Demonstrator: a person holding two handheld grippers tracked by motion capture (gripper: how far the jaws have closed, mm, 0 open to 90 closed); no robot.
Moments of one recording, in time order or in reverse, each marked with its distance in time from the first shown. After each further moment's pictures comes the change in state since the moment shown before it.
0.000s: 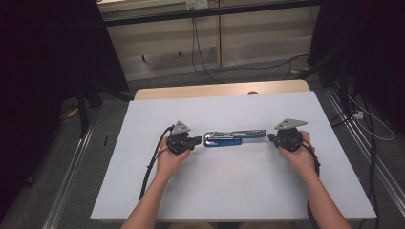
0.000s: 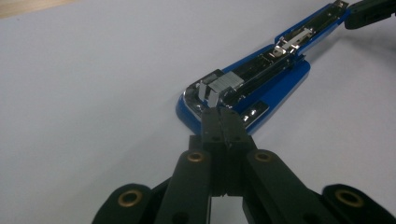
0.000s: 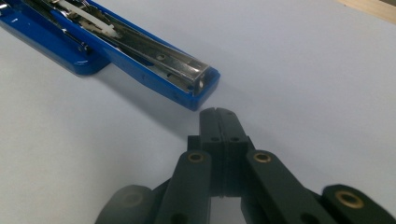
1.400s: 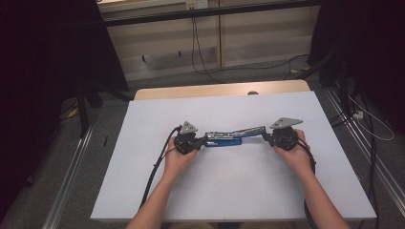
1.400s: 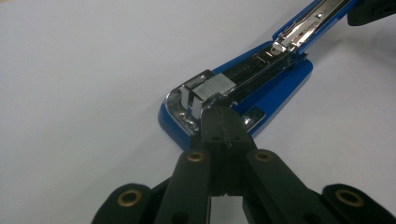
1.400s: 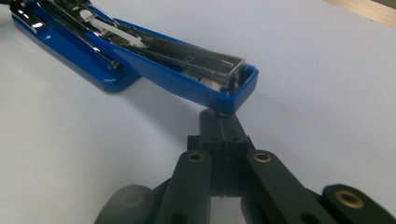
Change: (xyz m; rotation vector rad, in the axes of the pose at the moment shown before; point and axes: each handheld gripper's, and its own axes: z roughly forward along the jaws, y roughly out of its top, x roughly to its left) left arm -0.008 0.002 0.020 0.012 0.002 -0.010; right arm 0.009 0.010 0.003 -0.023 0.054 -0.015
